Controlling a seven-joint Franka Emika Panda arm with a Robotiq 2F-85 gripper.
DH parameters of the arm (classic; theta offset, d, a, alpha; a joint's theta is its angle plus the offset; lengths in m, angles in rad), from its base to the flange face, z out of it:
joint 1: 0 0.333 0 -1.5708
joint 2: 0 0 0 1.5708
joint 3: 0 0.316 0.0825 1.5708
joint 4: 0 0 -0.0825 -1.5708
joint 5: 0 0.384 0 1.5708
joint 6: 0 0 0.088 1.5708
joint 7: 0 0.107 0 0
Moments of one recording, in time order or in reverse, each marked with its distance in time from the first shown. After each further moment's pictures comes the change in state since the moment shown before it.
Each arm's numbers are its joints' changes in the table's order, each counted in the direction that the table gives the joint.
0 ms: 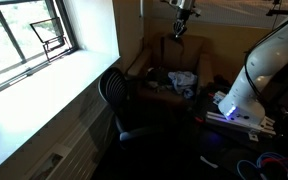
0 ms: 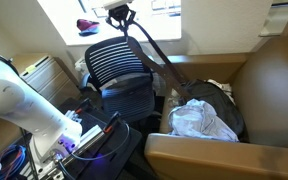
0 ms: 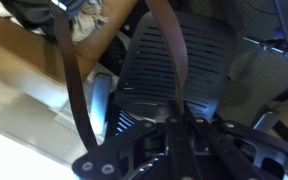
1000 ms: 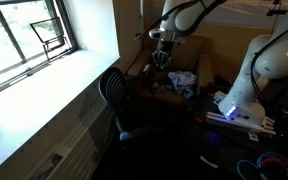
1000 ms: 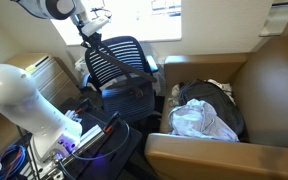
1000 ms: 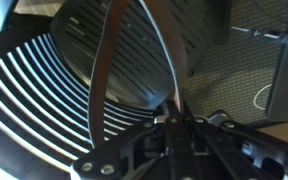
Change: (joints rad) arm 0.359 0.075 0.176 -0.228 0.088 0.351 -0.099
